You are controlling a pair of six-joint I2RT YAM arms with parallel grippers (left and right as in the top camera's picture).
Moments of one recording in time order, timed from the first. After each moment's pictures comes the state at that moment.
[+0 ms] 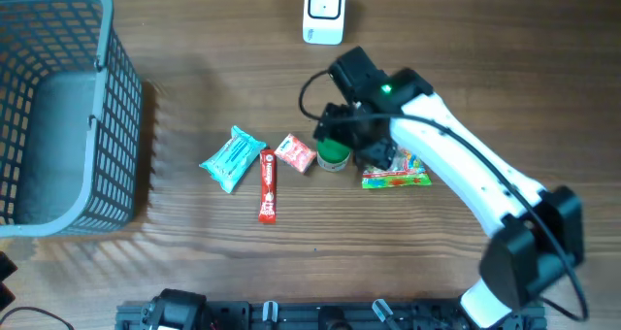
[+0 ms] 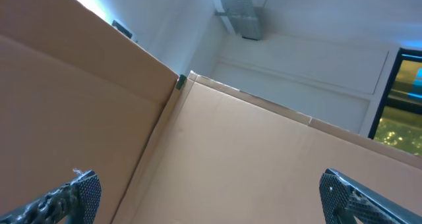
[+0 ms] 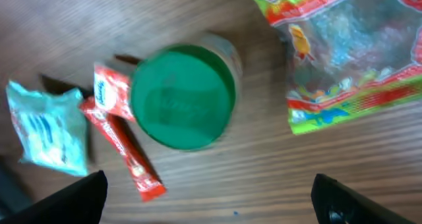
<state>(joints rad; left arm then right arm) -0.20 0.39 1.27 -0.19 -0.70 -0.01 0.58 1.79 1.51 -1.12 -0.12 0.98</state>
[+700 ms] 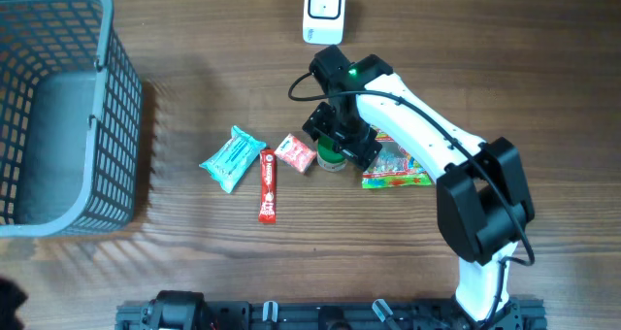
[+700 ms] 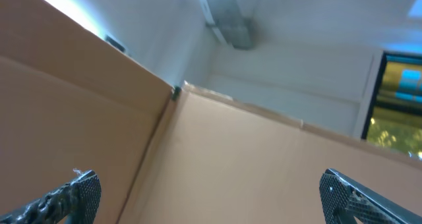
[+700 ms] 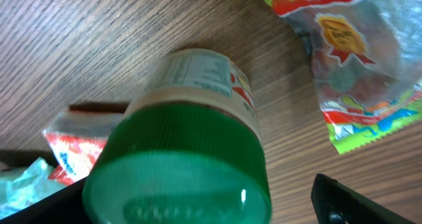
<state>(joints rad) -0.08 0.32 1.26 -0.25 -0.57 -0.04 0.58 2.05 1.63 -1.15 -0.16 1.18</state>
